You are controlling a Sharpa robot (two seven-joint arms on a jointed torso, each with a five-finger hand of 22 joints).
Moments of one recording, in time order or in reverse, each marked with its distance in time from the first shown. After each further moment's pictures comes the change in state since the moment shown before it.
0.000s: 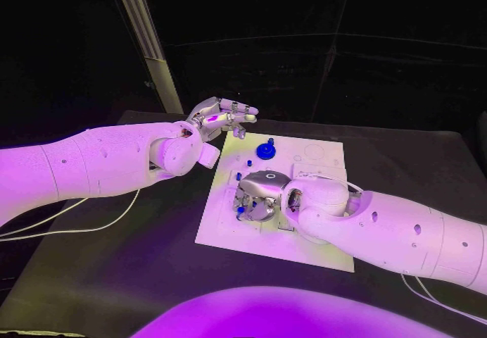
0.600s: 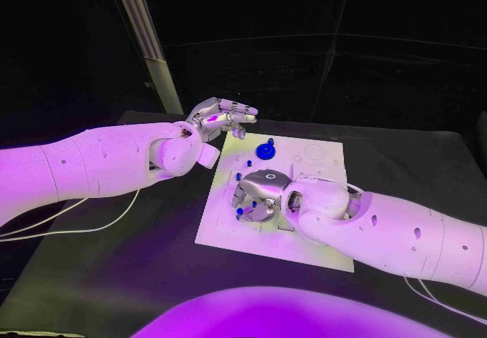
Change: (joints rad) left arm 0.000 -0.001 0.000 0.000 0.000 0.003 -0.003; left_hand 0.000 0.000 0.000 0.000 0.000 0.000 0.000 0.000 0.000 0.000 0.000 0.000 0.000 0.000 0.000 0.000 0.000 0.000 0.000 0.000 0.000 0.000; right arm -0.003 -0.007 -0.005 0.010 -0.047 -0.052 -0.001; right_hand -0.055 -0.090 -0.069 -0.033 0.000 -0.128 0.014 -0.006 -0.025 -0.210 0.045 0.000 -0.003 -0.029 0.036 -0.069 -0.101 0.000 -0.076 0.036 -0.101 -0.073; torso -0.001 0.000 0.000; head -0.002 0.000
